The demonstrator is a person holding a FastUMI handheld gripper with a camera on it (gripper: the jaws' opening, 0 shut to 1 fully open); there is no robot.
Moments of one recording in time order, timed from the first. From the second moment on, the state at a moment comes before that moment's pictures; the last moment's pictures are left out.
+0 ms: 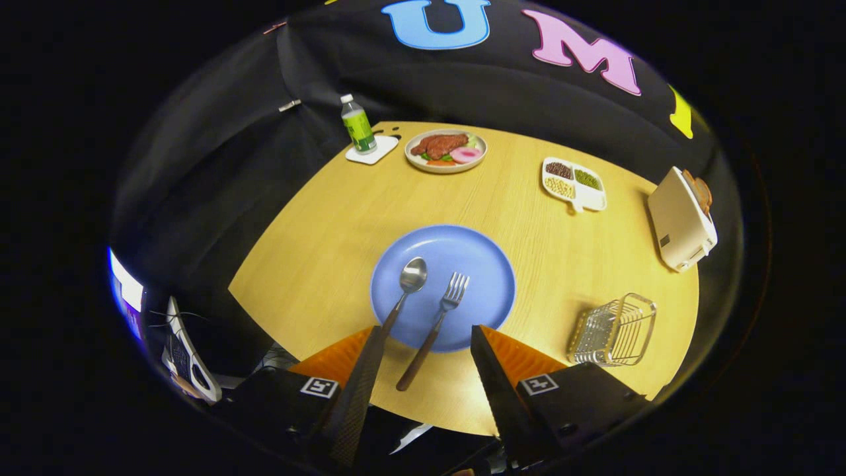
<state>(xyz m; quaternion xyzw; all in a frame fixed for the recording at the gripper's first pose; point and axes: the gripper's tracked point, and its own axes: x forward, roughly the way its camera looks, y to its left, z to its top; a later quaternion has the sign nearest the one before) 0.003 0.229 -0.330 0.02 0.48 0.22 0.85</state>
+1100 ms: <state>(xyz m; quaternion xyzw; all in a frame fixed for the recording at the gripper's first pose) 0.026 0.227 -0.447 0.05 0.59 0.09 0.80</state>
